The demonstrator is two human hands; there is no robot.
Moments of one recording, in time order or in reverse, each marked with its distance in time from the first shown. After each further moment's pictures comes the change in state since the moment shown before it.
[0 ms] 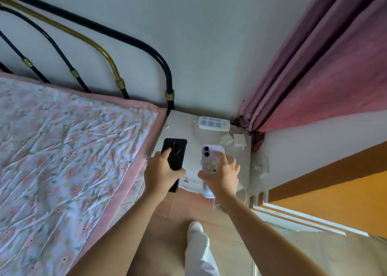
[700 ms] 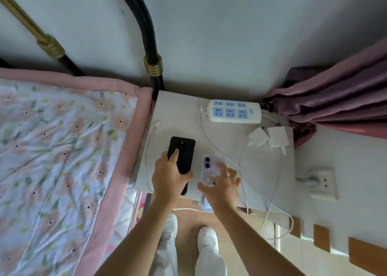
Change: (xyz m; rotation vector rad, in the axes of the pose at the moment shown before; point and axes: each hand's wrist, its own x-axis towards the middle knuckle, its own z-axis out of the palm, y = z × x) left_hand 0.223 -0.124 0.193 0.176 -0.229 -0.025; right_hand 0.191 0.054 0.230 -0.078 -0.152 0.316
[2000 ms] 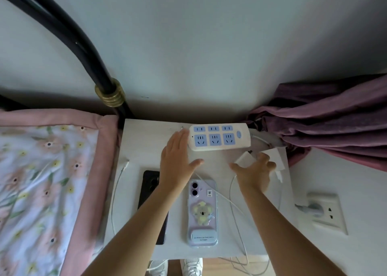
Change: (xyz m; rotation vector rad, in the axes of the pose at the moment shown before) left_hand 0.145 0.074 0.041 -0.056 -0.055 0.387; right_hand 0.165 0.005 -0.066 0.186 0.352 0.385
